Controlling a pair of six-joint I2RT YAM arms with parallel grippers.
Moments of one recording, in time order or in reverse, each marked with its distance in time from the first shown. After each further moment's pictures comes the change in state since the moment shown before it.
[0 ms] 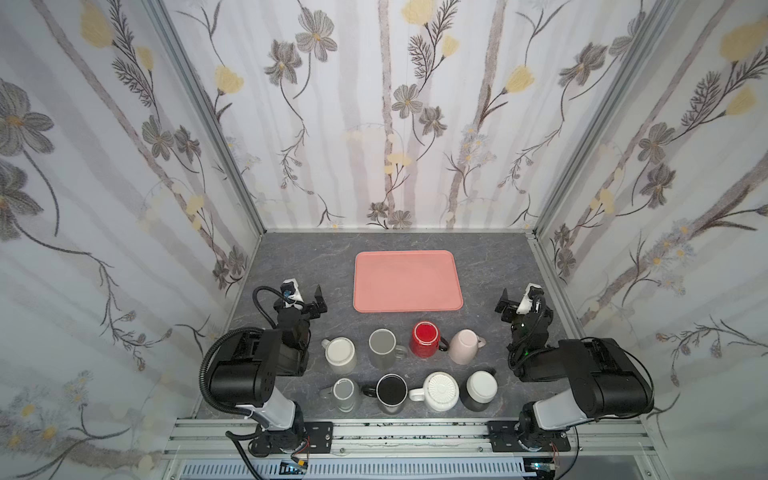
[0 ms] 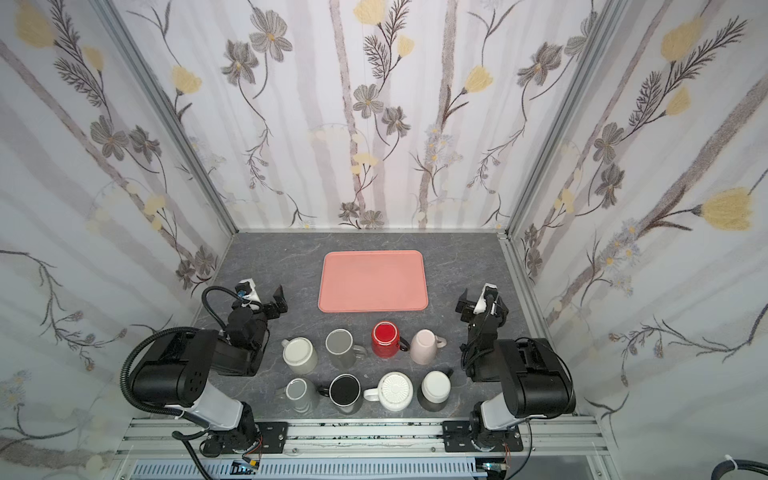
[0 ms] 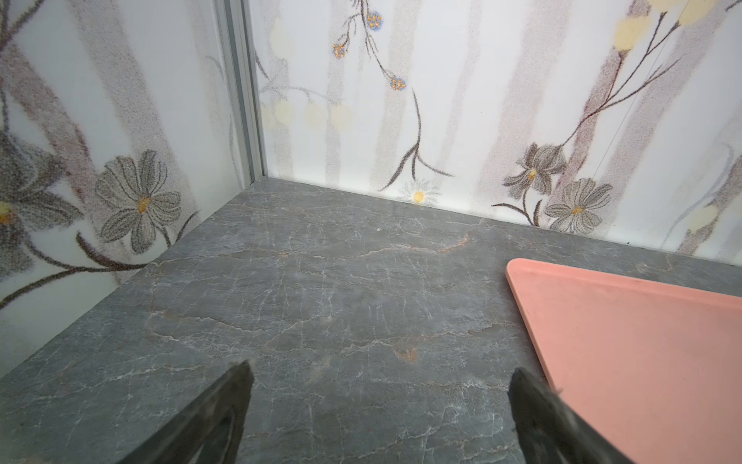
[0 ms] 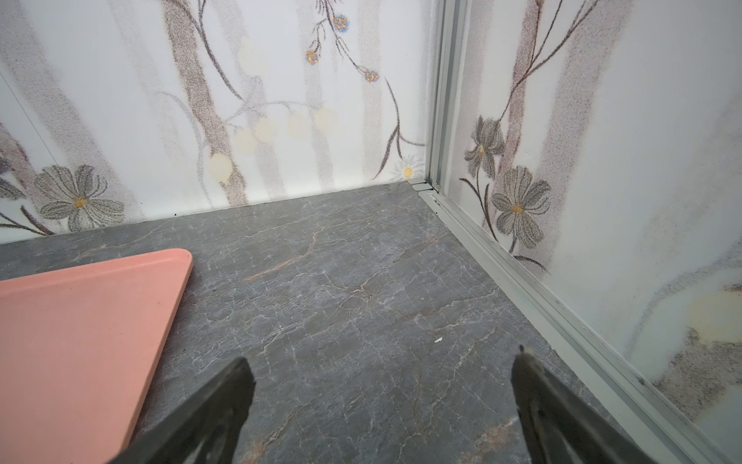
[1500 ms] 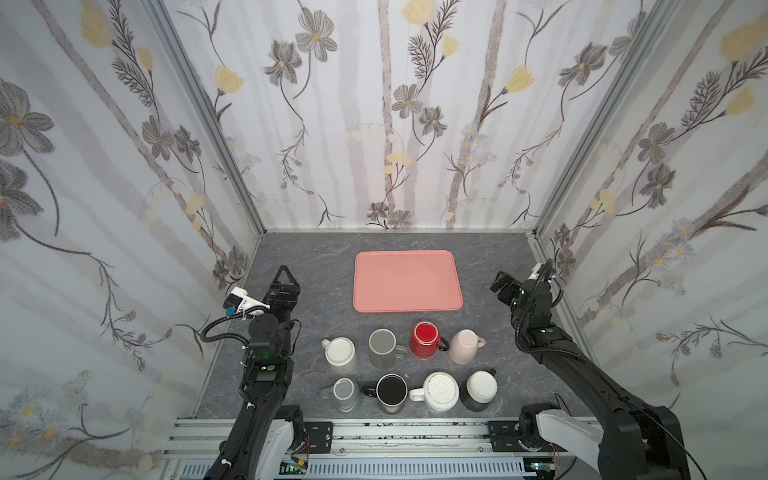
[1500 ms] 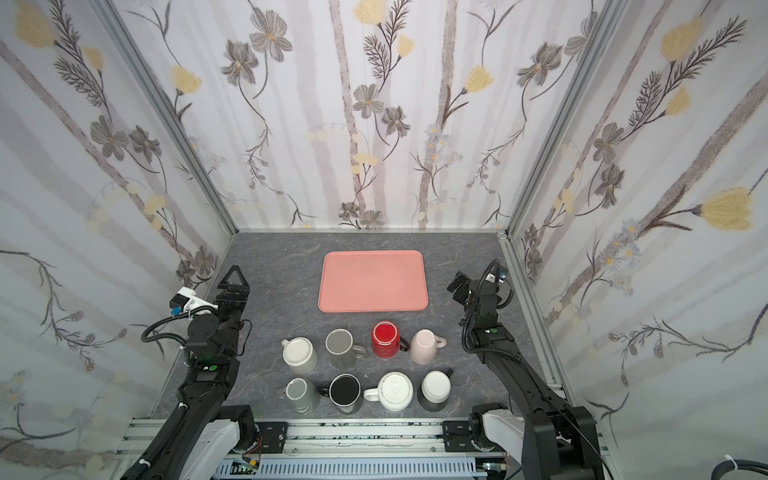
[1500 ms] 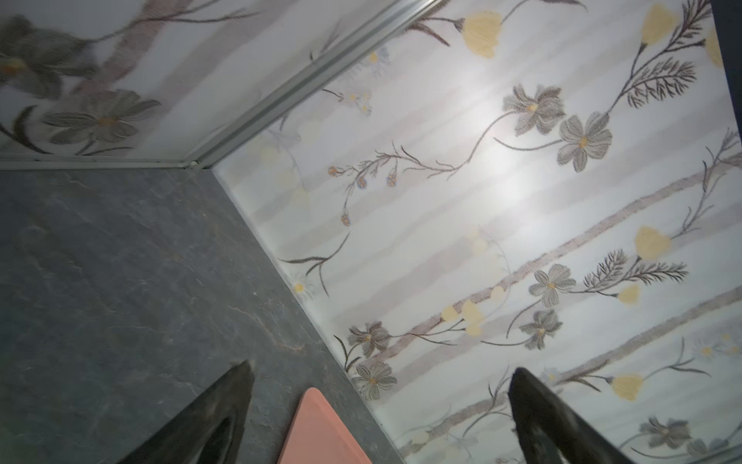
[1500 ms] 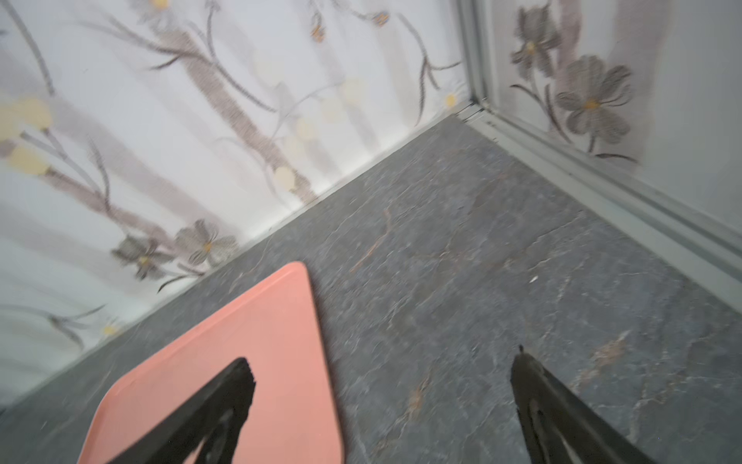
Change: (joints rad) left arm 0.033 -0.808 0.126 -0.703 0.017 -0.896; right arm 0.133 -0.433 0.385 -1.099 -0.056 0.501
